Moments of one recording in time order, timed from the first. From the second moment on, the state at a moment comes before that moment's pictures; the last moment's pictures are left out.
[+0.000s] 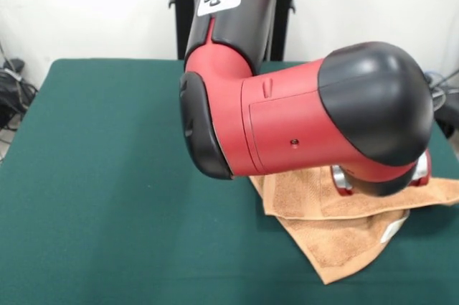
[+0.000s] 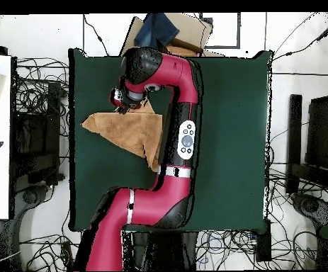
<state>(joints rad) -0.08 0.53 0.06 -0.45 0.29 1.98 1.70</state>
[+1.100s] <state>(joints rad) -0.04 0.56 0.01 -0.44 0.25 1.84 1.69</state>
